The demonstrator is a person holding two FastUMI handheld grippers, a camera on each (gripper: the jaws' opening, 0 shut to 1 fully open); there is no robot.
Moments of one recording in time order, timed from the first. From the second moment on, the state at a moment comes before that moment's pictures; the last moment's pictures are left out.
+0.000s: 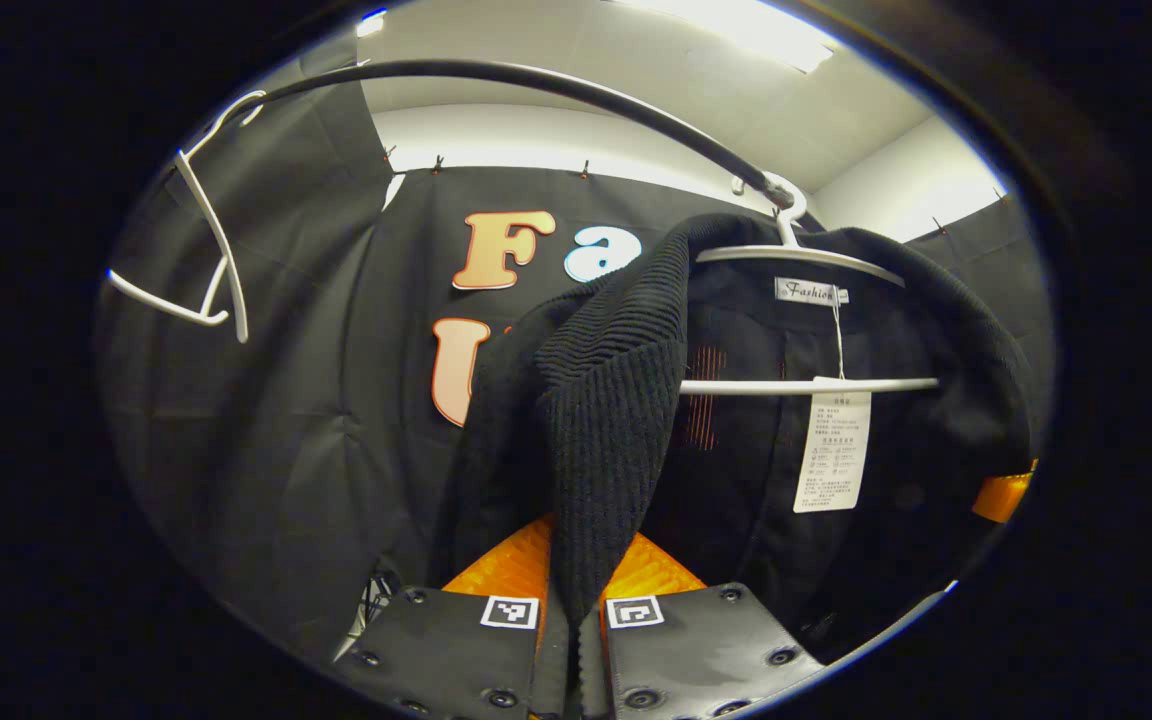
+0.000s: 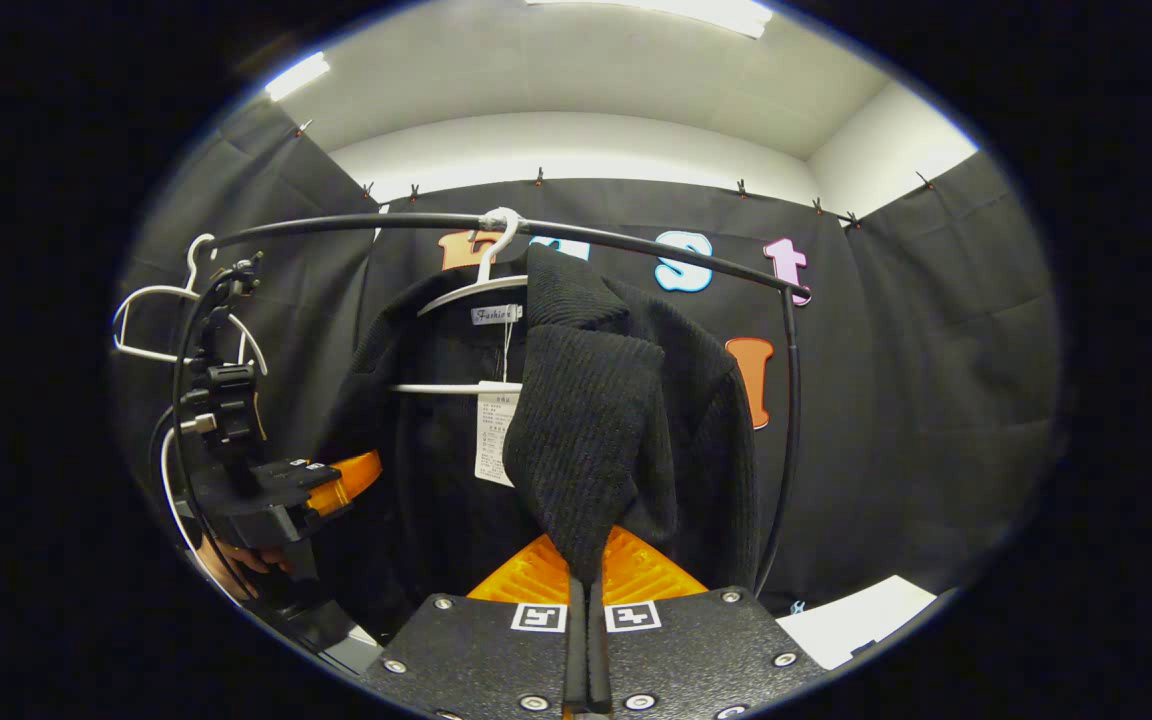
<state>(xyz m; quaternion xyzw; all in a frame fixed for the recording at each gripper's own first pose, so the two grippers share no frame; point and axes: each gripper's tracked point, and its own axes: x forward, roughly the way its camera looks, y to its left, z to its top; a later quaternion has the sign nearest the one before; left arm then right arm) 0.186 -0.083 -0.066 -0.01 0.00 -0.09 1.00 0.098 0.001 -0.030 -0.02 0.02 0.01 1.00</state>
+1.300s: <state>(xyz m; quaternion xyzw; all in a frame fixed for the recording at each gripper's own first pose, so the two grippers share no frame) 0.175 -0.071 0.072 0.05 -0.09 -0.07 0.99 0.100 -0.098 0.163 -0.09 -0.11 -0.06 0.99</state>
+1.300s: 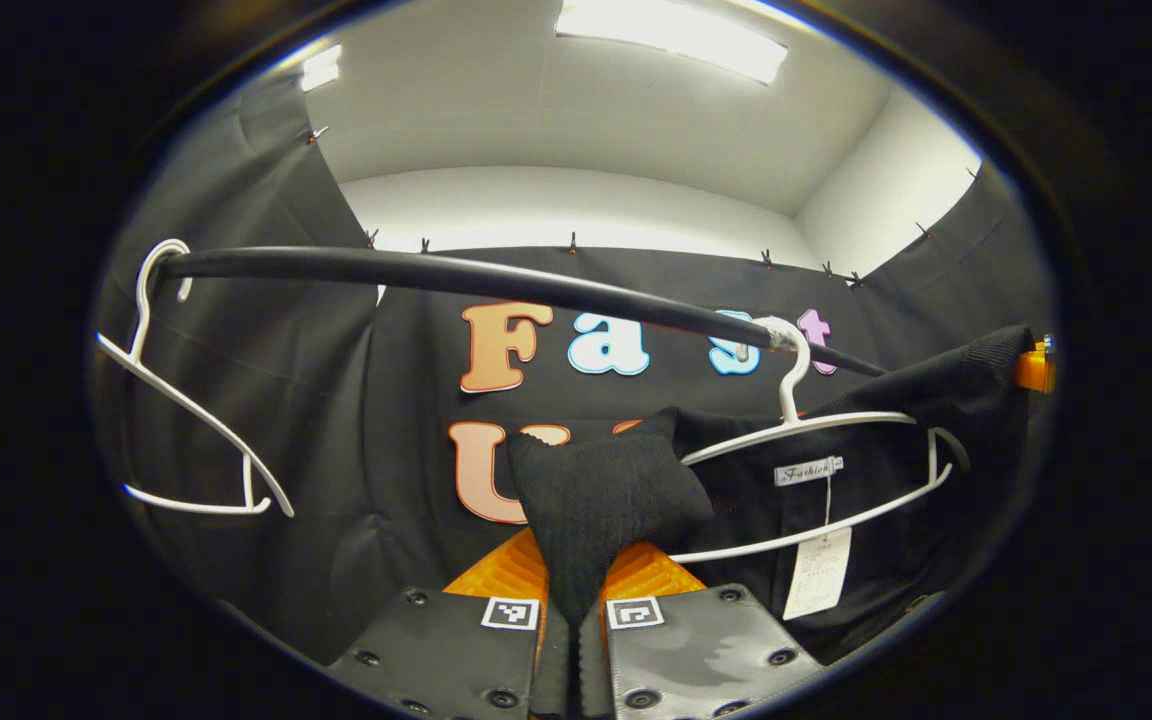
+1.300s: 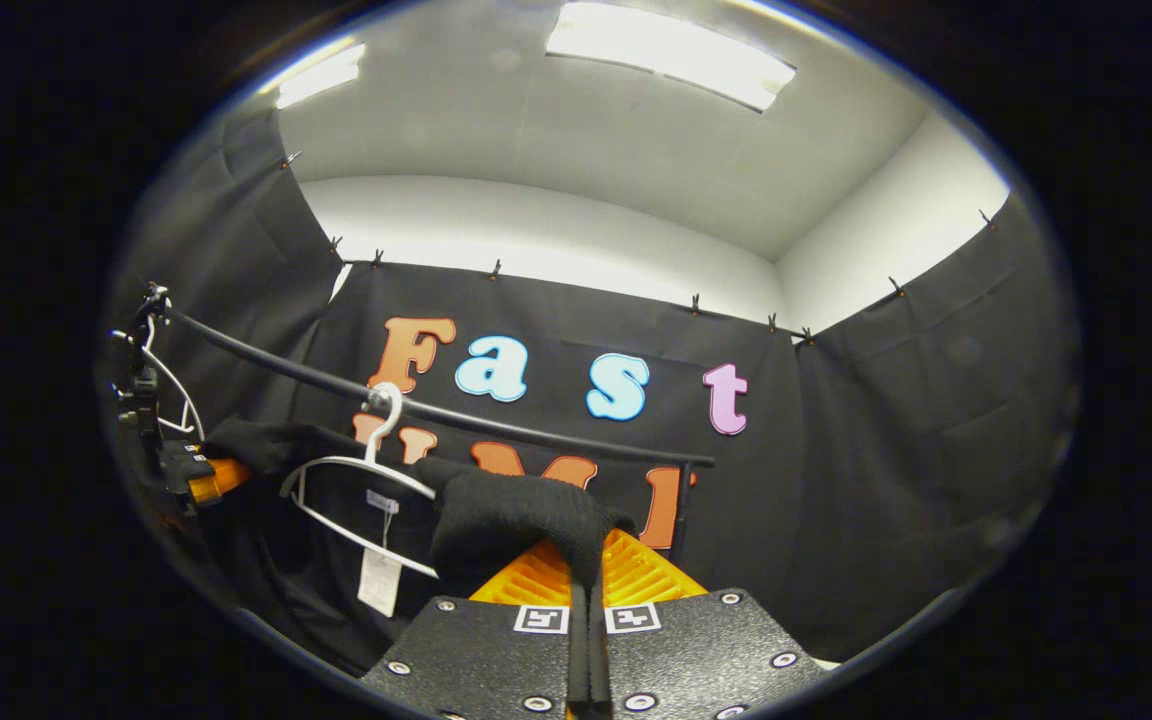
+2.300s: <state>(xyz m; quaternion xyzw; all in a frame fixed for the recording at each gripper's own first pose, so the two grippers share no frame) 0.232 -0.042 0.086 0.05 -0.07 -0.04 1.00 0.194 -0.145 0.045 -0.11 0.00 -0.07 0.99</state>
